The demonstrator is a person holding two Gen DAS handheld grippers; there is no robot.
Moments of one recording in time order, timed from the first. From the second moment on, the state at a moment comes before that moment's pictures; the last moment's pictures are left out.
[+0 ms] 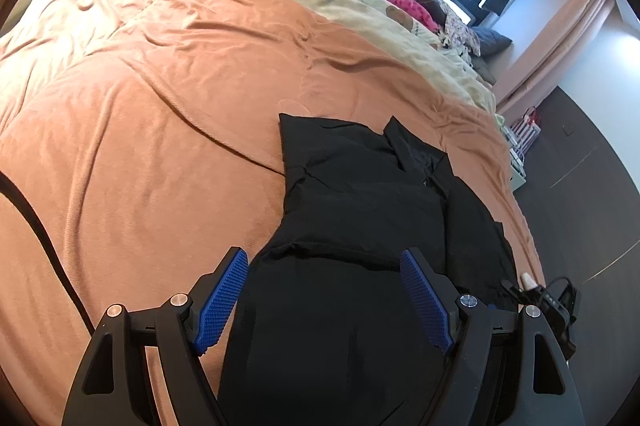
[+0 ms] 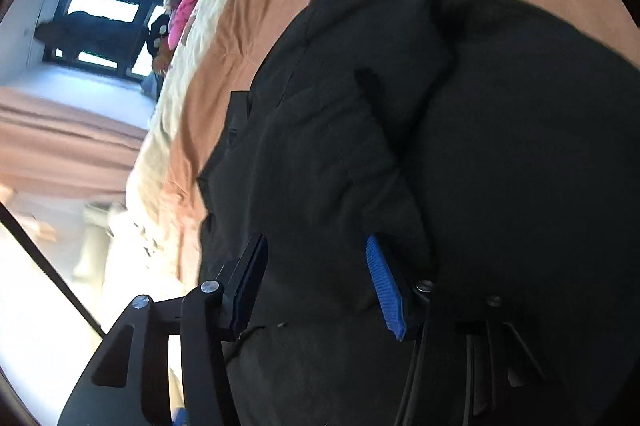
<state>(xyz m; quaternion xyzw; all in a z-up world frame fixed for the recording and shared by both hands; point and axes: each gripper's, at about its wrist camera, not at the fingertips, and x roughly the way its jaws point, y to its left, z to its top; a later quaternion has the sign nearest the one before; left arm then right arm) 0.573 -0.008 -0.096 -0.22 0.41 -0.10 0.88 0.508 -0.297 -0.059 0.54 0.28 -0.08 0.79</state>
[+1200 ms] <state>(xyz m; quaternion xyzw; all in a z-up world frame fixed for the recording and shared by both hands) 0.571 0.062 -0.105 -0.31 0.40 -0.06 0.86 0.552 -0.125 -0.011 0.26 0.34 0.12 0.90</state>
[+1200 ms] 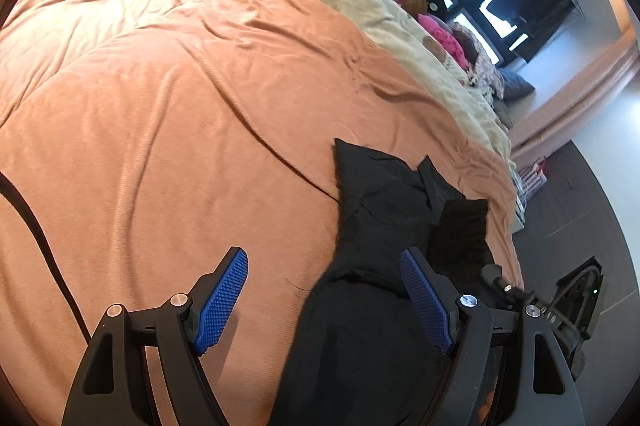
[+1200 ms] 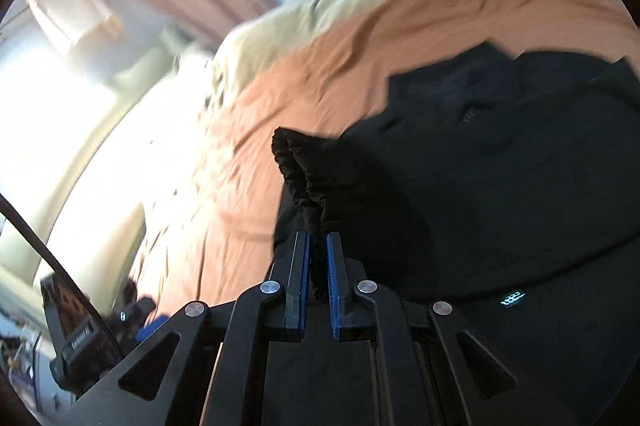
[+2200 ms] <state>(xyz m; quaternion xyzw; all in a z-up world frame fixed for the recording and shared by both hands) 0.446 0.026 -0.092 -0.23 0.43 -0.09 0.87 0.337 -0.256 0.013 0.28 0.30 0.02 0.91</state>
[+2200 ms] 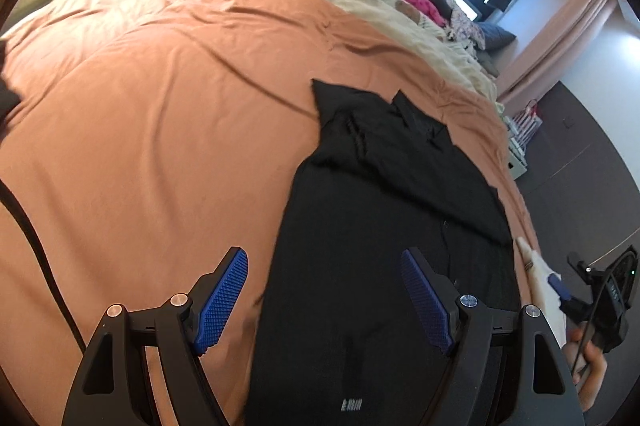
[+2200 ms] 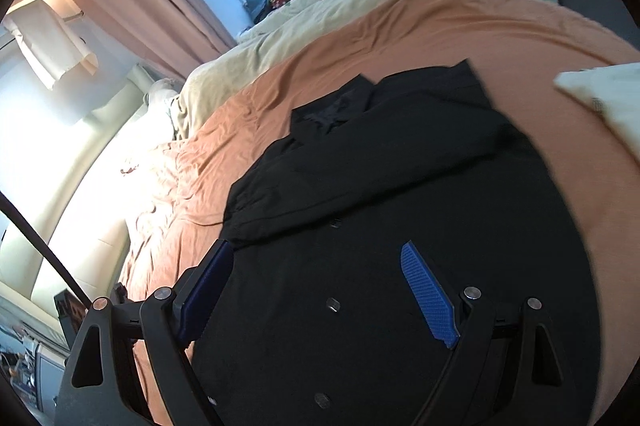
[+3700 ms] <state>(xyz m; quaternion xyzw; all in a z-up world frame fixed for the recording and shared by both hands) 0.283 0.045 -0.156 -0.25 0.48 -0.11 0.83 0.083 -0.320 -0.045 0.32 0.34 -0.05 0.88</state>
